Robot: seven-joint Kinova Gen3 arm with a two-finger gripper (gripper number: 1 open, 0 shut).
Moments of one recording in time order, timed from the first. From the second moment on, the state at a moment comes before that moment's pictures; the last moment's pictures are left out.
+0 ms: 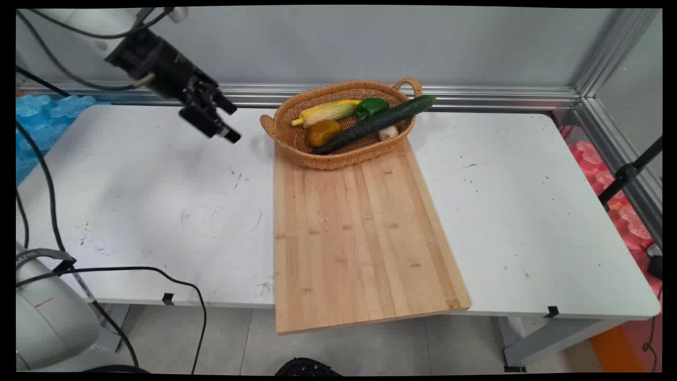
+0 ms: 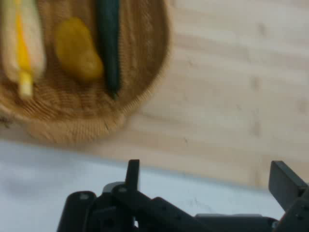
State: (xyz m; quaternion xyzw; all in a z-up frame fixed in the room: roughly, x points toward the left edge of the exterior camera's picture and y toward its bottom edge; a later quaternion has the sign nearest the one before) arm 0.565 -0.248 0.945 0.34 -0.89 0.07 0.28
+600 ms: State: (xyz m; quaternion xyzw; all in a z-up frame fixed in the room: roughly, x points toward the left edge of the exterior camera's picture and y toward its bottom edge) arm 0.511 -0.322 0.920 0.41 -0.85 0.12 0.32
